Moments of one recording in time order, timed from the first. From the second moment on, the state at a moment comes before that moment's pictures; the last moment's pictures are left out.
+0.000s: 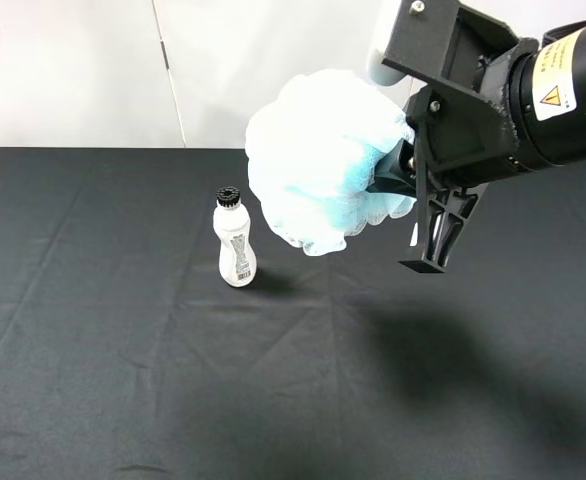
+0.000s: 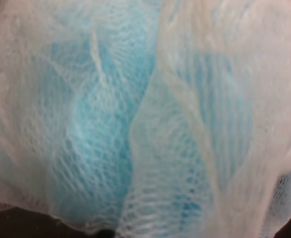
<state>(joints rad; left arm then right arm) -0.30 1.03 -1.31 -0.15 1.17 0.21 0.84 1.17 -0.87 -0.17 0.49 -0.41</state>
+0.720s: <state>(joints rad) -0.30 0.50 -0.84 0.07 1.15 0.07 0.84 1.17 -0.87 -0.16 0.49 -0.34</state>
